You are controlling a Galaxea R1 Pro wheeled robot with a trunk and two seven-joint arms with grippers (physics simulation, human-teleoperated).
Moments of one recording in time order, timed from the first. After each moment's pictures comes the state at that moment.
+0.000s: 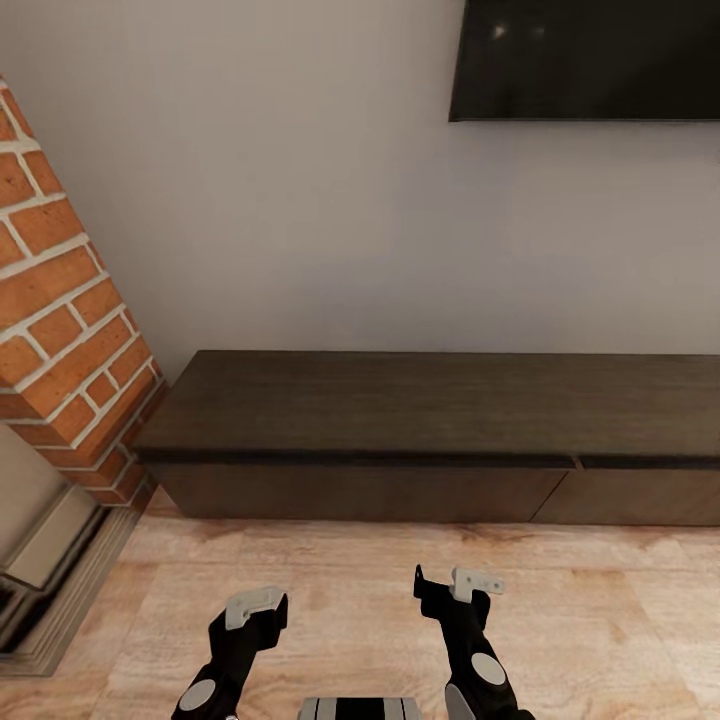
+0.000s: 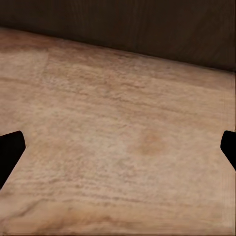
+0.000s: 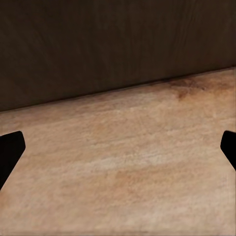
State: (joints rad) left arm -0.18 0.19 -0.61 -1.21 0.64 0.03 0.53; right arm -0.17 0.01 0.41 -1.21 -0.37 0.07 -0.49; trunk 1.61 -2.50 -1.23
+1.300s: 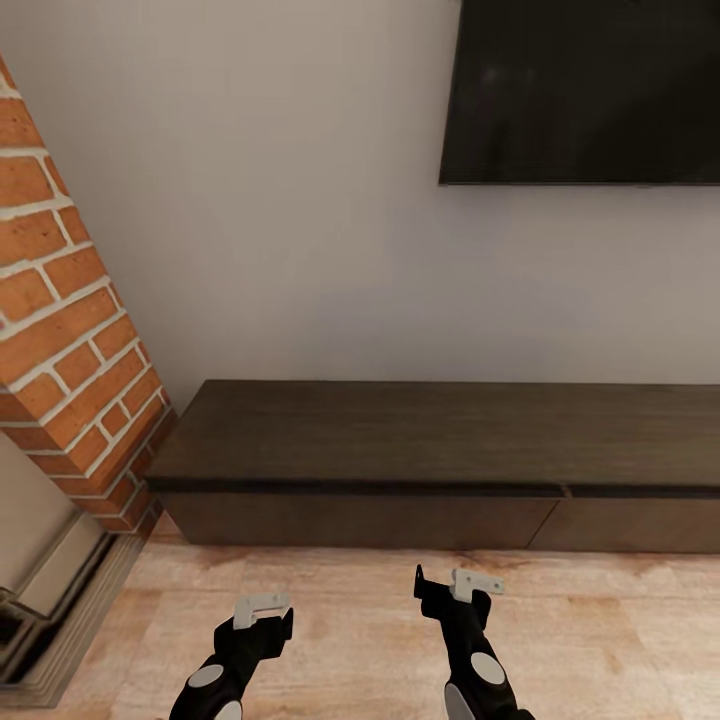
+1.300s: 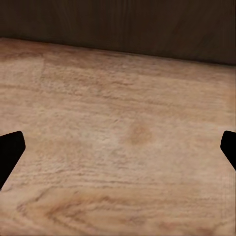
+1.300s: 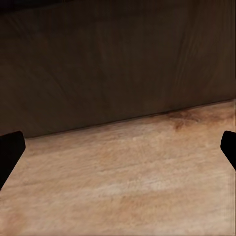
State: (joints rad) left arm -0.19 0.19 -0.61 -1.27 0.68 0.25 0.55; right arm -0.17 0.01 0.41 -1.21 -0.36 0.07 -0.49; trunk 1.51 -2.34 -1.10
